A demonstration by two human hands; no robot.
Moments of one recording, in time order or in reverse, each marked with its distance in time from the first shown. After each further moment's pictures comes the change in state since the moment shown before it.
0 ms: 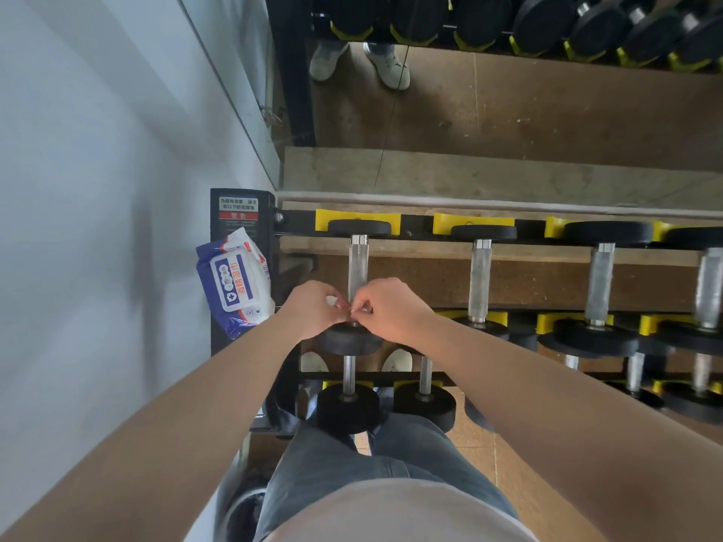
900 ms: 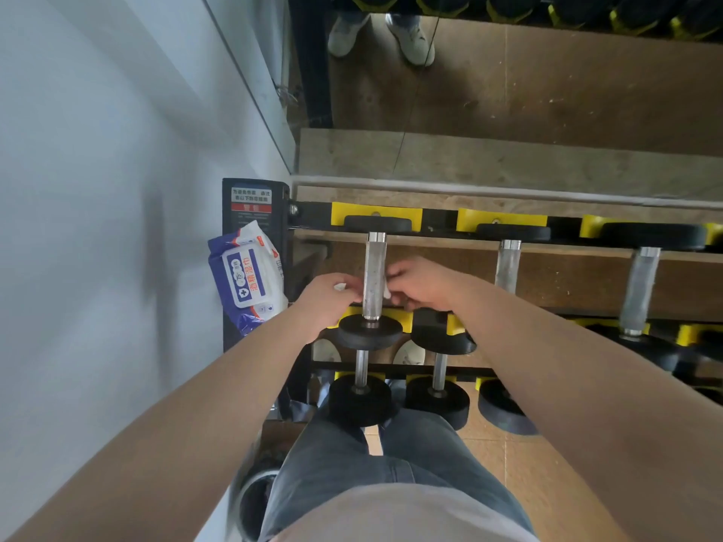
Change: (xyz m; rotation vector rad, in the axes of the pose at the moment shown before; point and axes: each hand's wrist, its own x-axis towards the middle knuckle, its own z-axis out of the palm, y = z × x) left_hand 0.014 0.001 0.001 -0.531 -0.040 -0.178; right_hand 0.050 0.036 -0.021 0.593 -0.296 0.370
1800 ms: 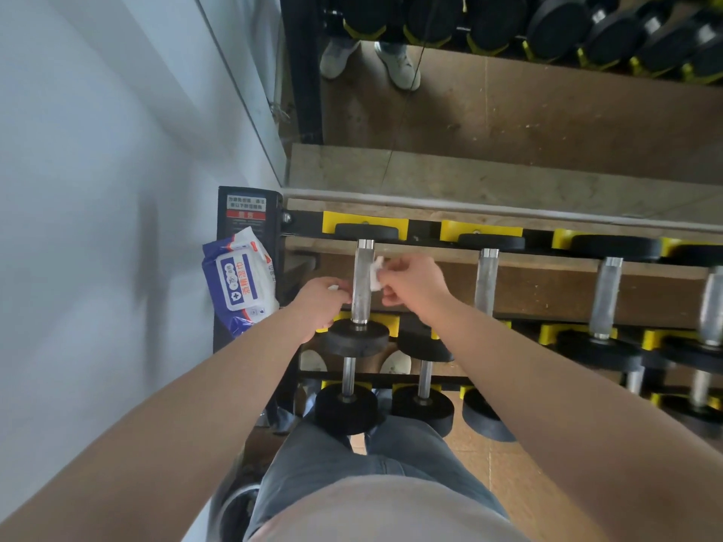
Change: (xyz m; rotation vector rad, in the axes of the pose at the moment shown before) left_hand 0.009 -0.004 0.005 -0.046 0.019 -0.038; right_hand -0.038 -0.011 0.015 0.244 0.471 -0.036
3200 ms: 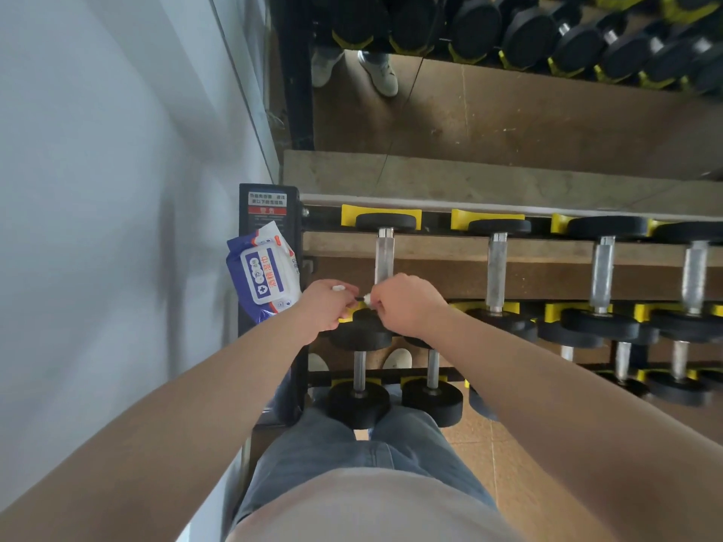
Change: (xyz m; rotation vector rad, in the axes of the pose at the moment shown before) left_hand -0.034 -0.007 -0.036 0.075 -0.108 0.009; right_hand -0.043 0.000 0.055 -1.138 -0.134 -0.426
